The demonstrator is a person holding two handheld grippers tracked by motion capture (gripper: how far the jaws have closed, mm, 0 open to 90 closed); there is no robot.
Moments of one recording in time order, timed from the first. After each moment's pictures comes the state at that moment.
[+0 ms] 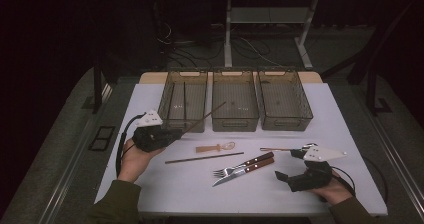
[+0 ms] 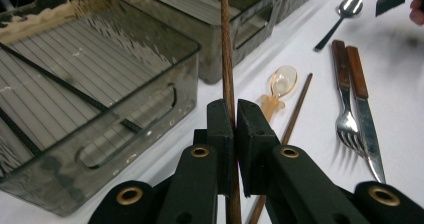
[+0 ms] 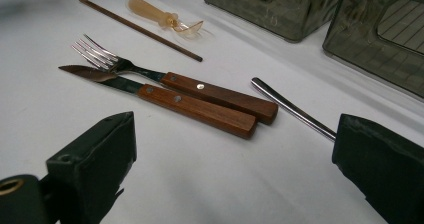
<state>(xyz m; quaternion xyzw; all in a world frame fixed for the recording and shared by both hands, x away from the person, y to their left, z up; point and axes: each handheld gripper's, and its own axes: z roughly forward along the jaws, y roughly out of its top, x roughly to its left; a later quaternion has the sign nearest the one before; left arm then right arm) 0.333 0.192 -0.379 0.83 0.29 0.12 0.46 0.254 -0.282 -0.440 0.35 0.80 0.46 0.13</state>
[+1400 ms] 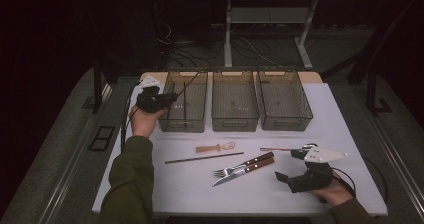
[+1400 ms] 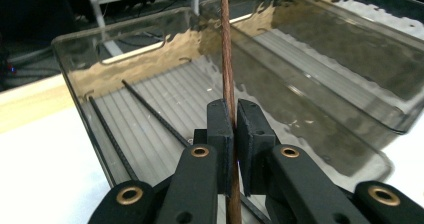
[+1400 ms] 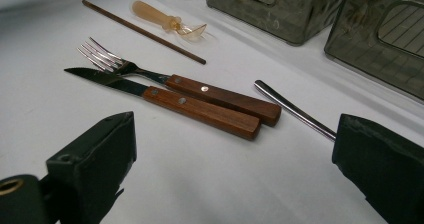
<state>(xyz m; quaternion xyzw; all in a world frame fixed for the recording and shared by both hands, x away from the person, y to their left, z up) 0.443 0.200 -0.377 0.77 0.40 0.19 0.46 0.251 -0.282 -0.438 0.34 0.80 0.47 0.13</state>
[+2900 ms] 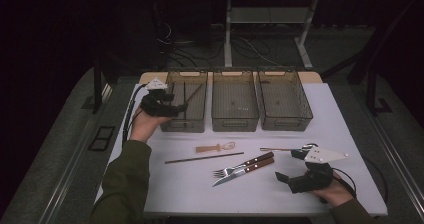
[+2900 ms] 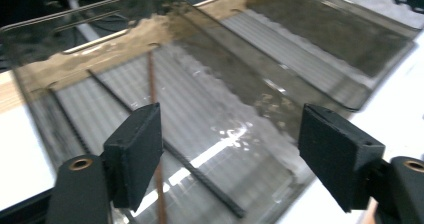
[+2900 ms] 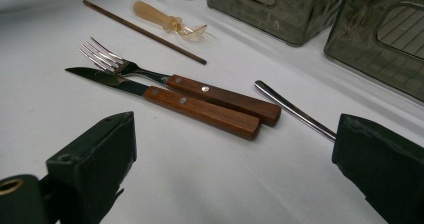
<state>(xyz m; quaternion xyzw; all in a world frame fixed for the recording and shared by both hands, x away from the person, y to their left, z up) 0.422 0.181 -0.365 0.81 0.36 0.15 0.45 0.249 -0.282 -0.438 0.34 0.80 0.47 0.14</state>
